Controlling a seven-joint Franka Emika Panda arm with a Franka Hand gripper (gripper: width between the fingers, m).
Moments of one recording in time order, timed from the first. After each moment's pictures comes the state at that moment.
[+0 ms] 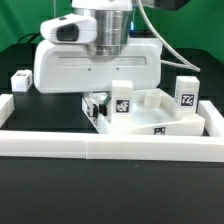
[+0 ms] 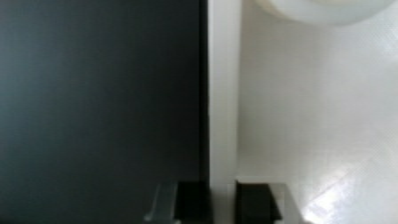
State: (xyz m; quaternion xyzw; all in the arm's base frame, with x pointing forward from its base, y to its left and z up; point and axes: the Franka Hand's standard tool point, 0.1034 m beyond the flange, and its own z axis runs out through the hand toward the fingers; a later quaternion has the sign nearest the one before) arm 0.571 -0.042 0.024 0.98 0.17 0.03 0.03
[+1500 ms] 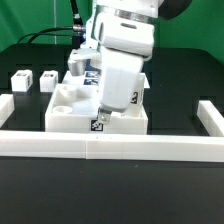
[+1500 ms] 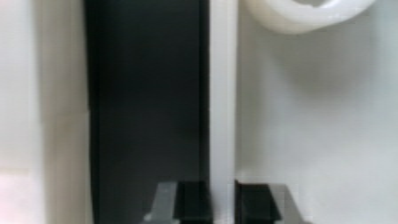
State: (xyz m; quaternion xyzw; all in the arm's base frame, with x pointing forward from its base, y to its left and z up) arm 0.596 -0.032 0.028 0.67 0.73 -0.04 0.11
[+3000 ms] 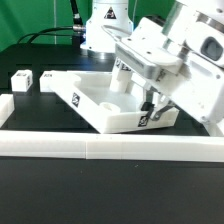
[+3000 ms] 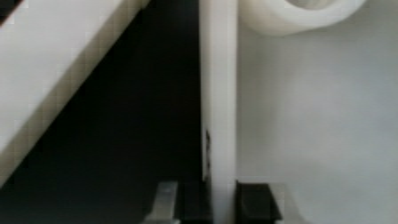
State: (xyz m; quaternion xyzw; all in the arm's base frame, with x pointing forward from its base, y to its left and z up) arm 0.593 0.044 0.033 0.40 0.89 -0.19 0.09
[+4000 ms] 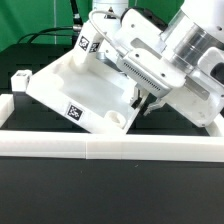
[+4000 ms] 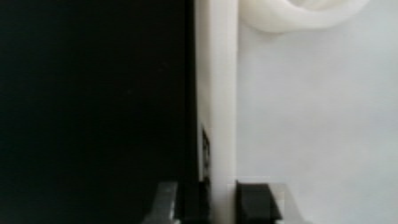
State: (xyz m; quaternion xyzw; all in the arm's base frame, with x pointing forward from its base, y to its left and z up) arm 0.567 0.031 0.030 0.16 0.95 -0.27 -0.03
